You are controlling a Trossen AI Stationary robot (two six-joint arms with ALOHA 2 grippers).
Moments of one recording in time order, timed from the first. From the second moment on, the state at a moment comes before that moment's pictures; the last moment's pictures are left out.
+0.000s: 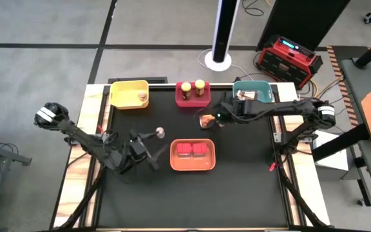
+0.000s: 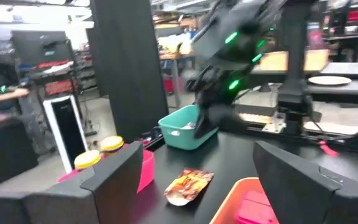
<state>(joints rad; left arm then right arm) -0.57 1.31 0.55 0.83 -1.20 0.12 -0.20 1.52 1.10 -0.69 0.37 0.48</state>
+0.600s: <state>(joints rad) -0.86 1.29 0.74 0.82 -1.57 0.52 -0.29 1.52 0.76 -0.18 0.28 0.50</state>
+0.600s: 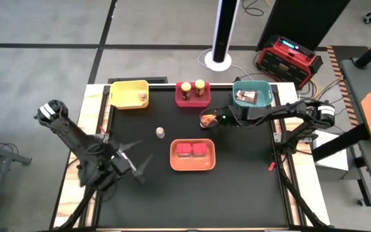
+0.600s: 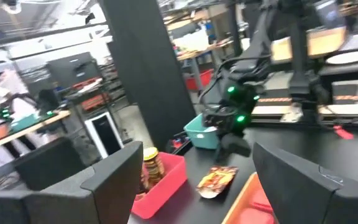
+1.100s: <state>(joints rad) -1.06 1.29 0.84 0.80 -1.57 0.61 -0.24 1.63 0.73 -0.01 0.28 0.44</state>
